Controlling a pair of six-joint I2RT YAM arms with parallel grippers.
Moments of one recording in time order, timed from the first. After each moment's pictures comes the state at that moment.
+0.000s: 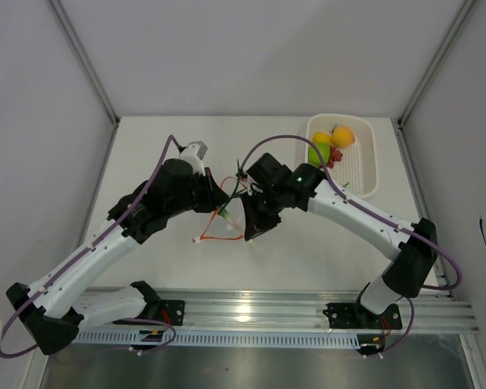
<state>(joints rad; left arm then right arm) -0.71 1.03 1.13 -0.62 0.00 -0.64 0.91 1.59 1.53 -1.00 -0.34 0.52</state>
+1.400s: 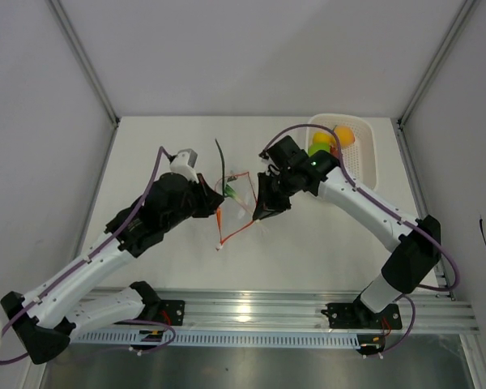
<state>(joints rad) -0.76 0.94 0.99 -0.51 -0.16 -0.69 0.73 1.59 1.53 -0.96 -0.40 0.64</state>
